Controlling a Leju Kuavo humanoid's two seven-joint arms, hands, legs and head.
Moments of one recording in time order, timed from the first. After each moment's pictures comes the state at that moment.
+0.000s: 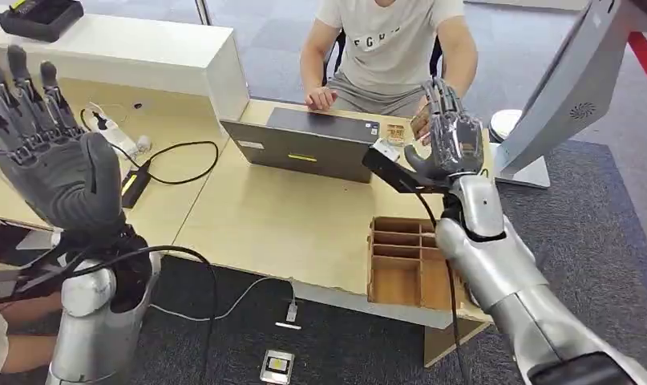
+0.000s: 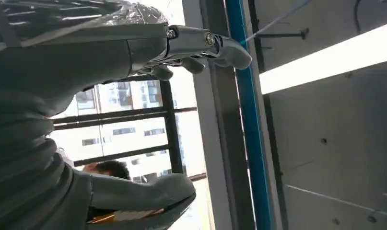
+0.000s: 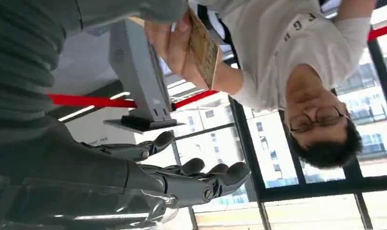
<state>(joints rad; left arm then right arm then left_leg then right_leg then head) -0.26 0.09 -0.32 -2.05 0.19 0.41 -0.64 -0.95 0.05 0.71 -0.65 0.98 -0.51 0.03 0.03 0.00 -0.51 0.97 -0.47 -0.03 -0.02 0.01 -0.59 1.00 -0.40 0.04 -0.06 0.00</state>
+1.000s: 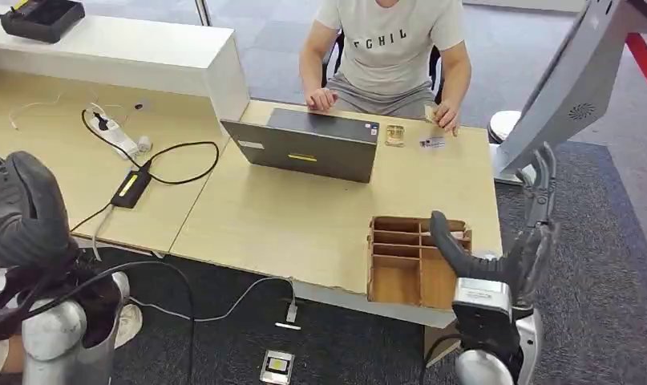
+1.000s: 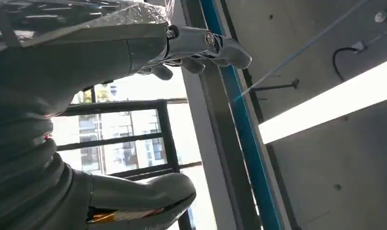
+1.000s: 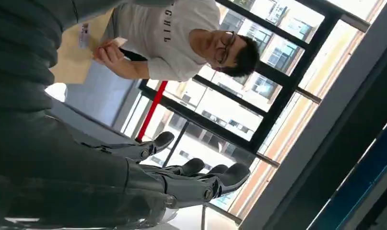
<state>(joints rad) -0.13 0.11 -0.26 -2.22 0.05 0.60 -0.56 -0.29 -0.07 0.54 -1.66 0.71 -0.70 -0.17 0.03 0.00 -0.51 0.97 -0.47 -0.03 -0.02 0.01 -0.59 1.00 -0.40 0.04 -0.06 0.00</state>
